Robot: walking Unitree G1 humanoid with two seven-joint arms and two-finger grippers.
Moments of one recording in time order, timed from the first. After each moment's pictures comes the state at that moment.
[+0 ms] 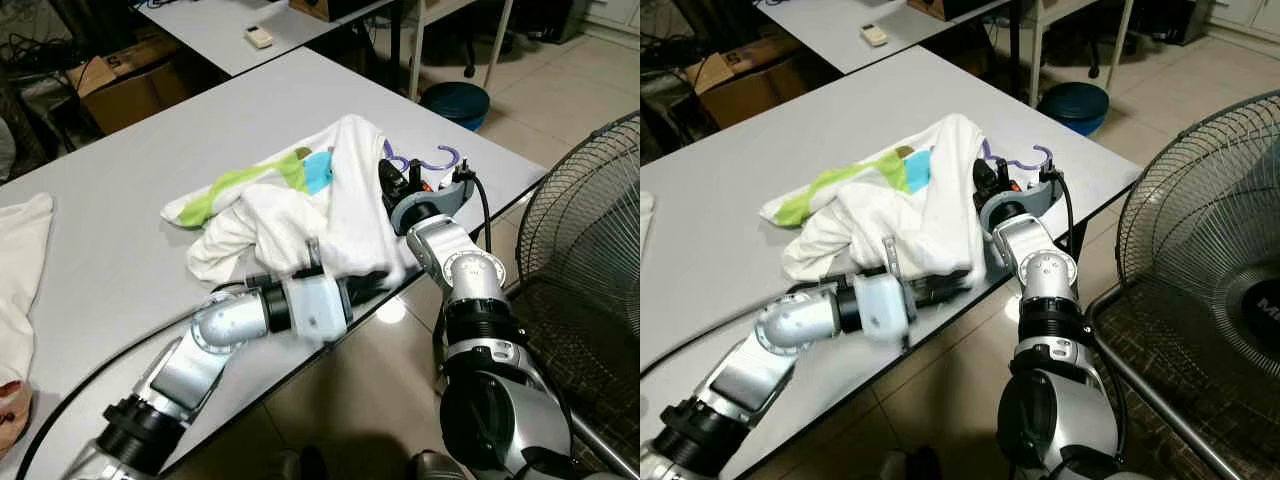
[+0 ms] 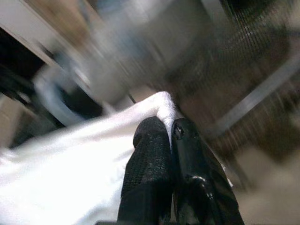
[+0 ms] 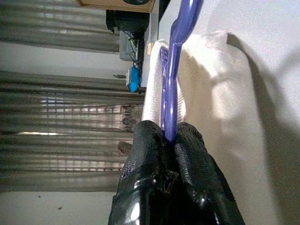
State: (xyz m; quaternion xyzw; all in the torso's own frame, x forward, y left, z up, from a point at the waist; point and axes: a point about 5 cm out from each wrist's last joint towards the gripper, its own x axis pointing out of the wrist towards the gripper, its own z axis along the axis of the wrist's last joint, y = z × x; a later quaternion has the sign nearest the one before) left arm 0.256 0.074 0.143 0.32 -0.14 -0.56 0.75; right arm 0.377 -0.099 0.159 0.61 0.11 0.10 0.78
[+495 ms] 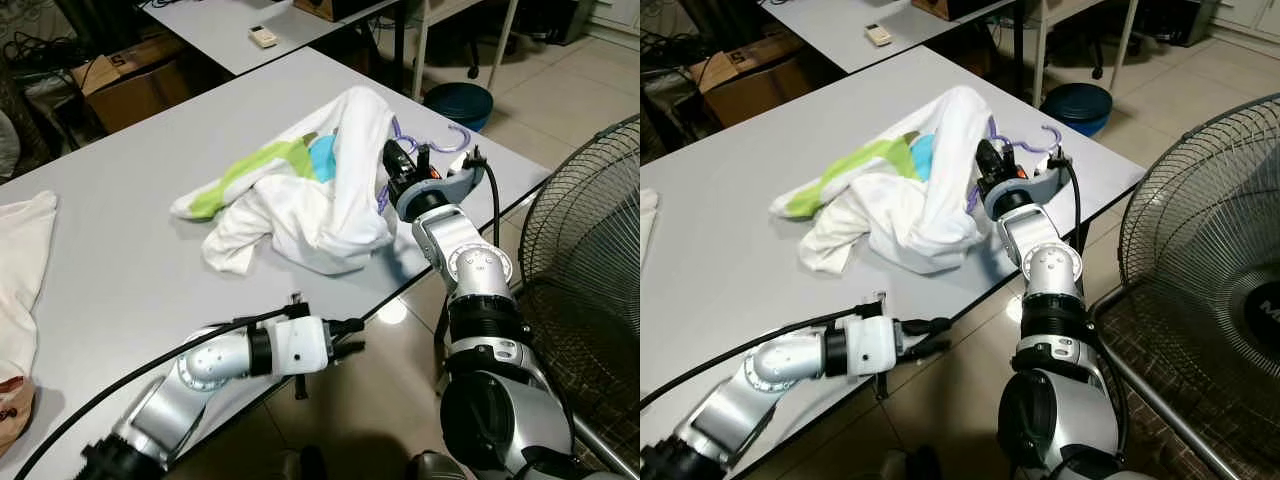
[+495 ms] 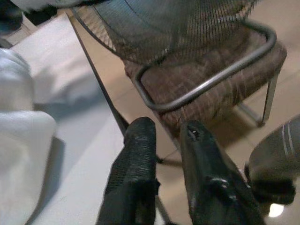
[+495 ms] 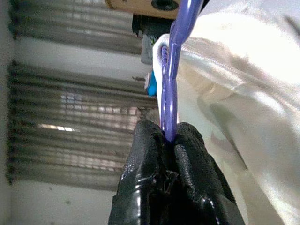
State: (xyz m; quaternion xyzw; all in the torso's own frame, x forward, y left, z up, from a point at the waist) left arm 0.232 0.091 0.110 0.25 -0.04 -0.59 0.77; right arm 0.379 -0.101 0.178 0.59 0.07 0.14 0.79
